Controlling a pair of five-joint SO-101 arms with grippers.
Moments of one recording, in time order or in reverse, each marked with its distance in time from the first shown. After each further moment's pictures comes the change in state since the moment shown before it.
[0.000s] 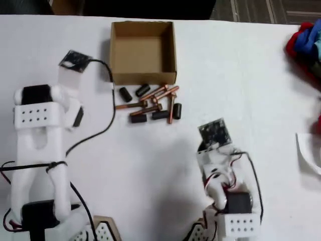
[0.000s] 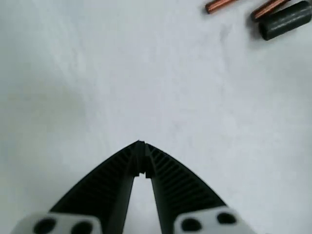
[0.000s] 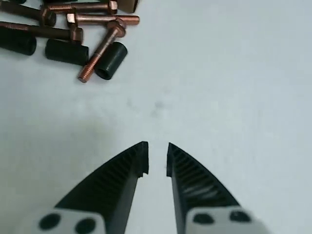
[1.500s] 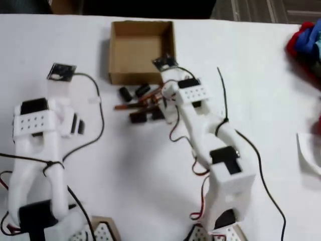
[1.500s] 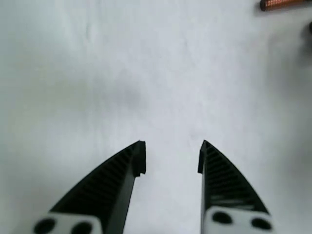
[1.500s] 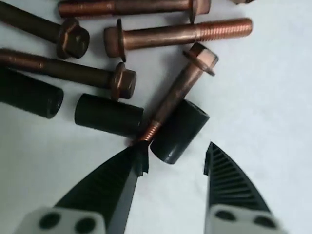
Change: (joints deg) left arm -7.3 0.2 14.9 -14.8 6.8; right arm -14.9 110.2 -80.4 9.2 -10.0
